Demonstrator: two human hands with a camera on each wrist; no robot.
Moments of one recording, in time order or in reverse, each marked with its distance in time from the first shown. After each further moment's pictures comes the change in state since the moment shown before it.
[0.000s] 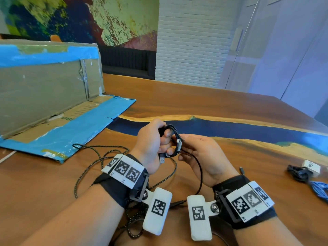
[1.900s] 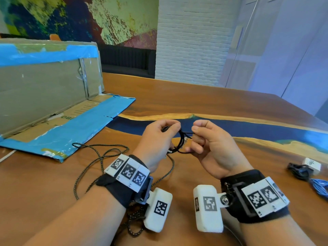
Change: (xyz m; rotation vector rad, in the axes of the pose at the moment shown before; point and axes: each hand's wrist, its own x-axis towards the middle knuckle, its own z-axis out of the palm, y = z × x) left_hand 0.017 -0.017 -0.010 0.469 0.051 0.285; right_hand -0.008 -0.030 -0.003 0.197 0.131 0.004
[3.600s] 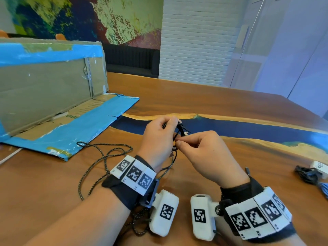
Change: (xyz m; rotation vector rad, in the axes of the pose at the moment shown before) left_hand -0.004 0.005 0.004 -0.036 0.105 0.104; right_hand -0.007 0.013 0.008 -1.094 -0.066 -0.326
